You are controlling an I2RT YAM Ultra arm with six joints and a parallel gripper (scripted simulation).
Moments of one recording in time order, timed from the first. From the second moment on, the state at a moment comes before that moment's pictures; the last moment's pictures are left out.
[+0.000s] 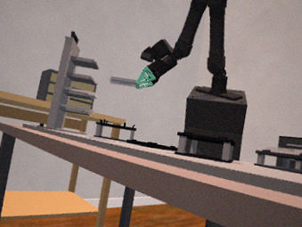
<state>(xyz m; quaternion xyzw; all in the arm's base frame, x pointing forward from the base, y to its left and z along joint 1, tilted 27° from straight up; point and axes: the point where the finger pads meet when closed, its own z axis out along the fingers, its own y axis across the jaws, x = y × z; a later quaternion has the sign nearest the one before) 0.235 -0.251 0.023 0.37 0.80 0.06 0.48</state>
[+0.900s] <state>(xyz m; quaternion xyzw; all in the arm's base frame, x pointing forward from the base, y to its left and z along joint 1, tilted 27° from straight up) 0.239 -0.248 0.011 0.37 0.80 0.06 0.48</state>
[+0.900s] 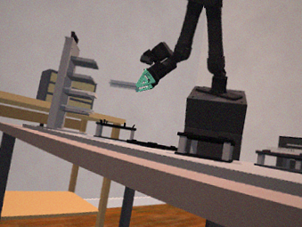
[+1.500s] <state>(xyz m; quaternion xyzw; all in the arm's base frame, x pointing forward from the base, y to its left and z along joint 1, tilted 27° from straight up) 0.242 -0.246 0.004 0.37 0.80 0.06 0.48</state>
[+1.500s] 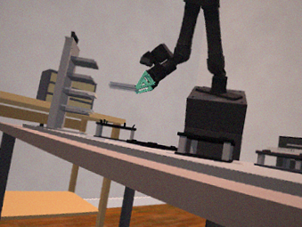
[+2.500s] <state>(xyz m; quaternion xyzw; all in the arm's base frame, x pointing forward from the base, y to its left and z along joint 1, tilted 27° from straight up) 0.247 -0.243 -0.008 0.37 0.80 0.06 0.48</state>
